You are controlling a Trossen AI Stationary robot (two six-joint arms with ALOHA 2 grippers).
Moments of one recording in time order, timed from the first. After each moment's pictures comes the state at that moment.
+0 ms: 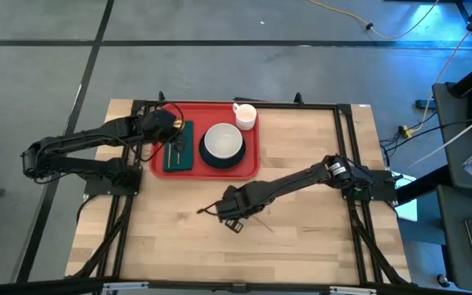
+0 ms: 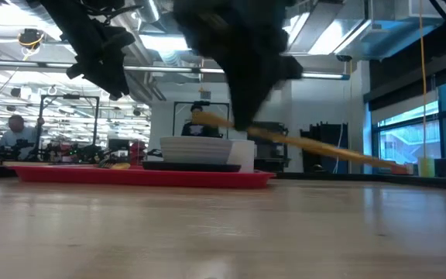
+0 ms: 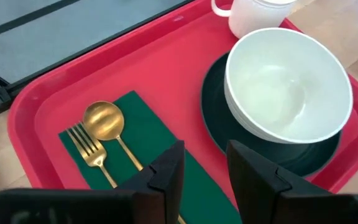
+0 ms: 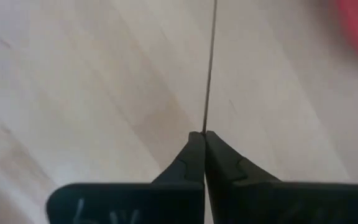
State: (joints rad) left arm 0.40 0.92 0.79 -0.72 -0.29 -0.49; right arm 0.29 2.25 1.98 -1.18 0.11 0.87
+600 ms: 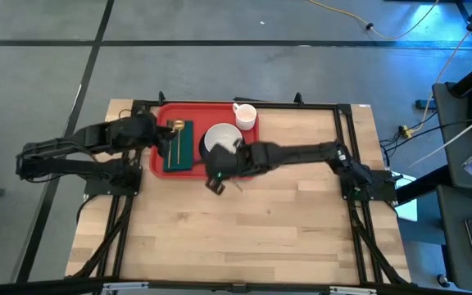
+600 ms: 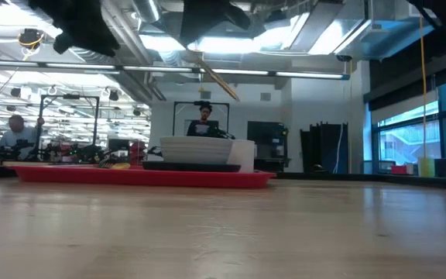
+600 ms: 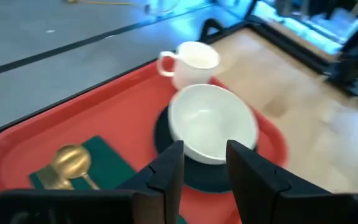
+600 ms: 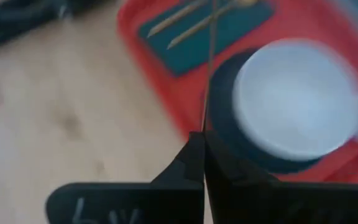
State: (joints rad) left arm 0.21 0.64 0.79 -0.71 -0.37 -0.51; right arm 0.13 2.21 2.34 -1.15 0.37 0.59
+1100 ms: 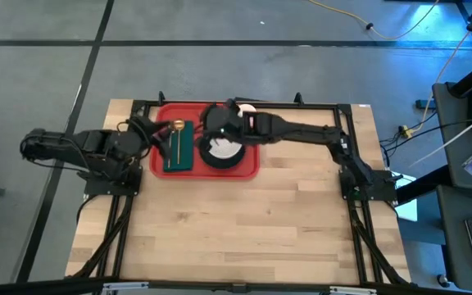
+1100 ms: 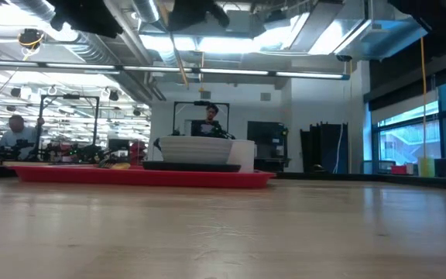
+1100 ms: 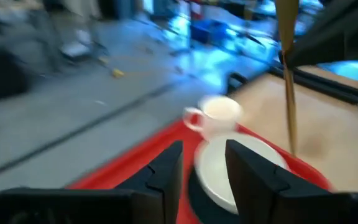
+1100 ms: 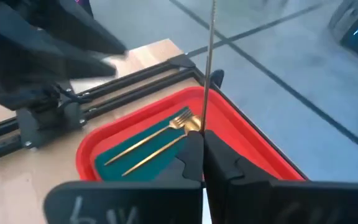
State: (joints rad) left arm -0.11 0.66 0.79 -0.61 -0.88 -0.42; right arm -0.05 2.17 2.35 -0.74 0.49 0.25
